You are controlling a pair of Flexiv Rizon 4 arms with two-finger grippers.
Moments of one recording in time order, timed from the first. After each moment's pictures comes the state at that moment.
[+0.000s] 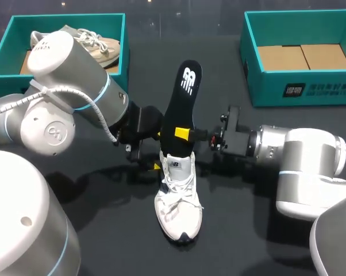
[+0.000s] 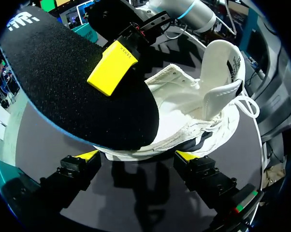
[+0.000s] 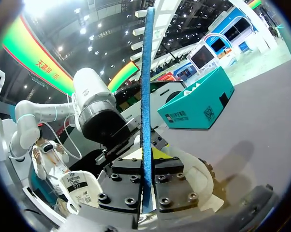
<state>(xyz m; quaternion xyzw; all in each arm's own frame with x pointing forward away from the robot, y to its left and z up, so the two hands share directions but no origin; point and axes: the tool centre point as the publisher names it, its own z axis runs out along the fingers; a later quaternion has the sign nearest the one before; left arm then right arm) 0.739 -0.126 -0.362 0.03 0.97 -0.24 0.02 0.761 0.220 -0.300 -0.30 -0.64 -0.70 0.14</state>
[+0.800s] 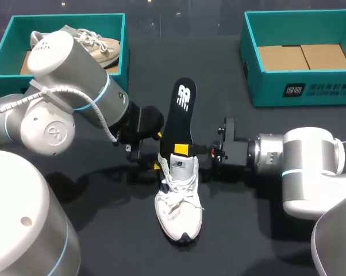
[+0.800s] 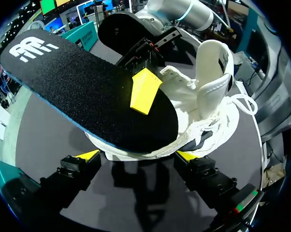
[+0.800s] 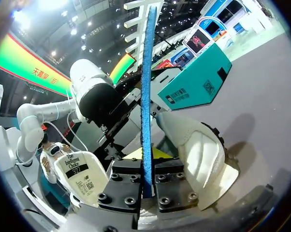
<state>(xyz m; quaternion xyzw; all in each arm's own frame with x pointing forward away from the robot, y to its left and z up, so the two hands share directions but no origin) 0.739 -0.126 -0.362 0.03 0.97 -0.24 0.02 0.731 0.222 -0.333 -0.32 -0.65 -0.66 0.21</state>
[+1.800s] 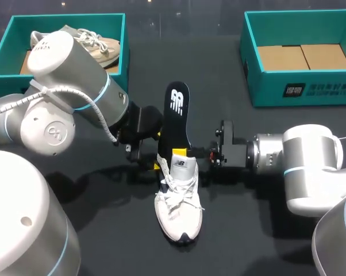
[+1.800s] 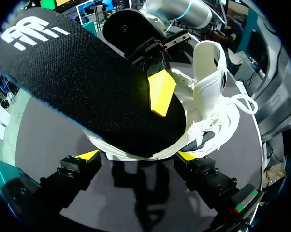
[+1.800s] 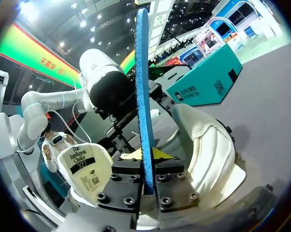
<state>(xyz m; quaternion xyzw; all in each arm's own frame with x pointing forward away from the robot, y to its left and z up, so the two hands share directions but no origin) 0.739 -0.126 -0.362 0.03 0.97 -0.24 0.02 0.718 0.228 -0.329 -0.27 -0.67 -0.66 0.20</state>
